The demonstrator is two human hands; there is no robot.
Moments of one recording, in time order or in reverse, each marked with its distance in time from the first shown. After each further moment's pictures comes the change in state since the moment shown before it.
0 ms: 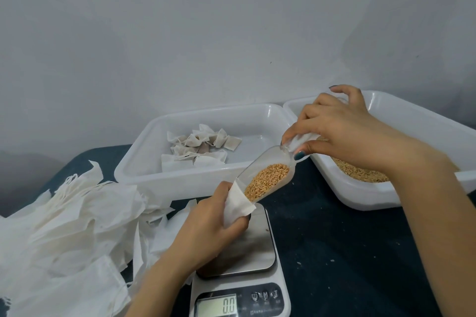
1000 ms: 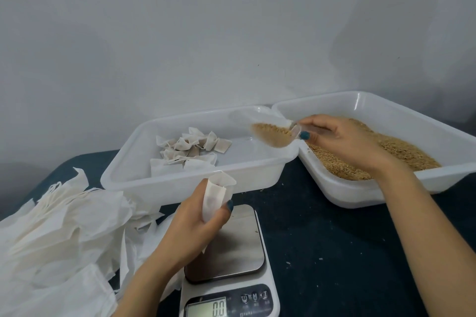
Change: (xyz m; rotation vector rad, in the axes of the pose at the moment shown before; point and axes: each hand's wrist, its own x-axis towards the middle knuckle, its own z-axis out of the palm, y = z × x) left_hand 0.000 0.006 -0.008 -0.265 0.067 -0.069; right_hand -0.023 0.033 0.042 0.897 0.068 0.364
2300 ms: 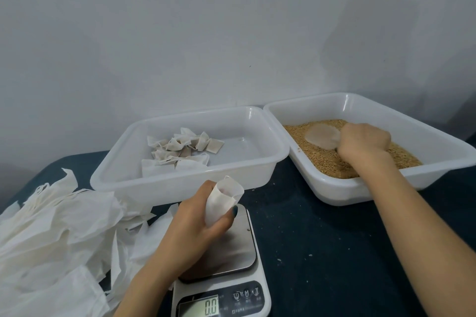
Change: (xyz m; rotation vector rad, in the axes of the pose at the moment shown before) left_hand -0.001 0.002 0.010 0.093 0.010 0.153; right_hand 0.016 0.031 -0.016 -1.076 0.106 0.773
